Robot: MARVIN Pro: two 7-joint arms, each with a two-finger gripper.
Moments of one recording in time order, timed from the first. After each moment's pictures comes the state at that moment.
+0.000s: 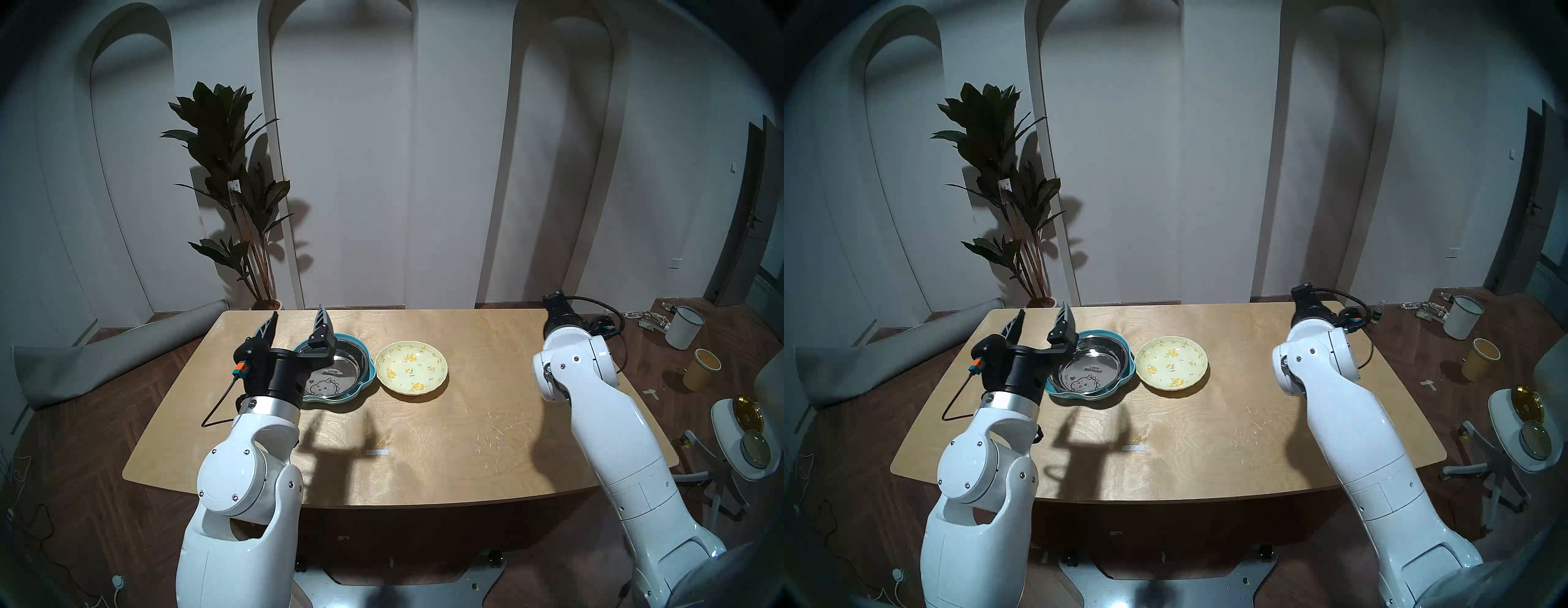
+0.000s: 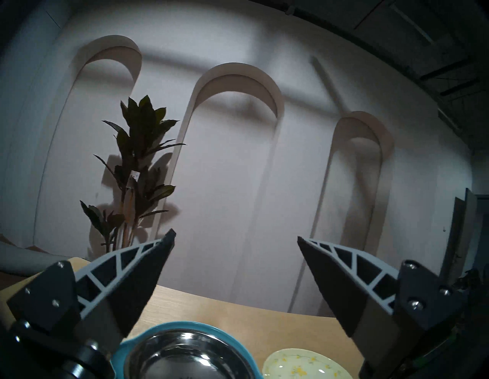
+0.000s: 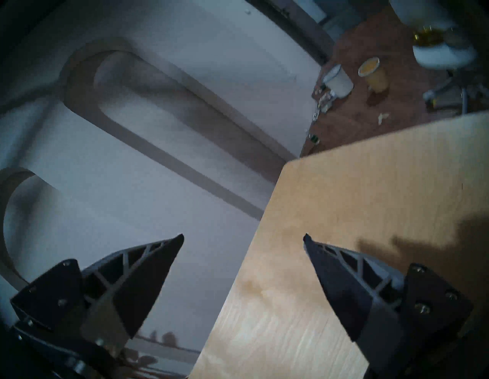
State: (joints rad) left arm 1.95 -1.59 -1.49 -2.17 -0.22 -0.01 -0.01; right arm -1.40 -1.12 1.39 -1.79 1.19 -0.25 -0.90
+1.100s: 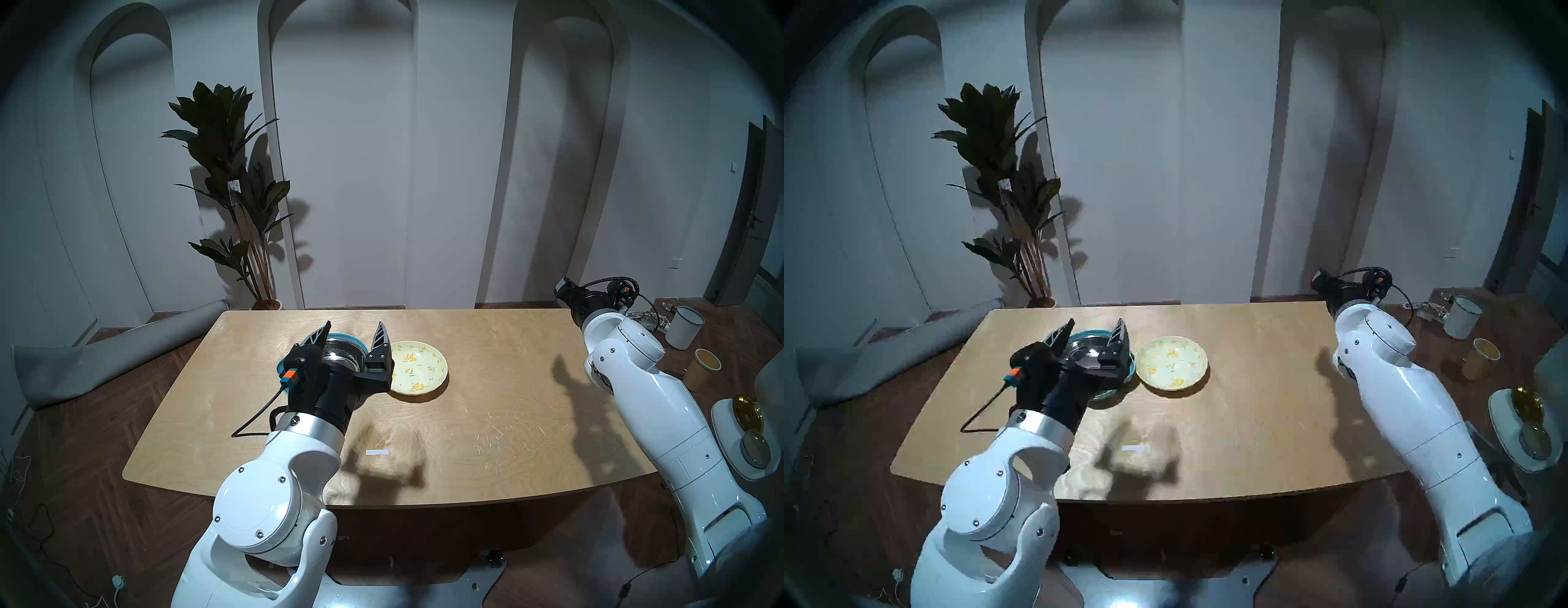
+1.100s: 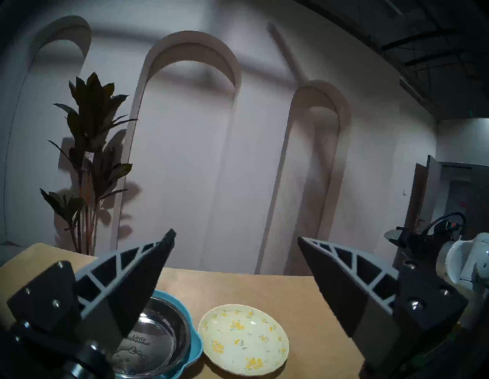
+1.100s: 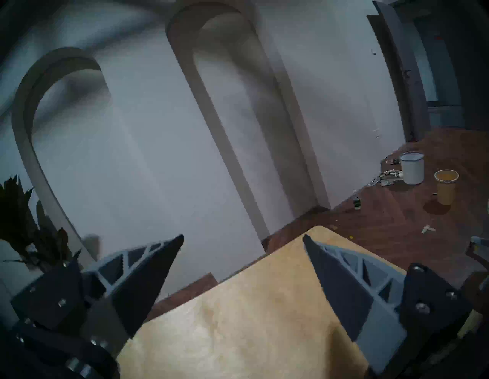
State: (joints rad) left arm 1.98 -1.44 -1.24 -2.30 -0.17 0.17 0.17; right arm -1.38 -0.88 1.41 -1.72 1.13 0.12 -0.57
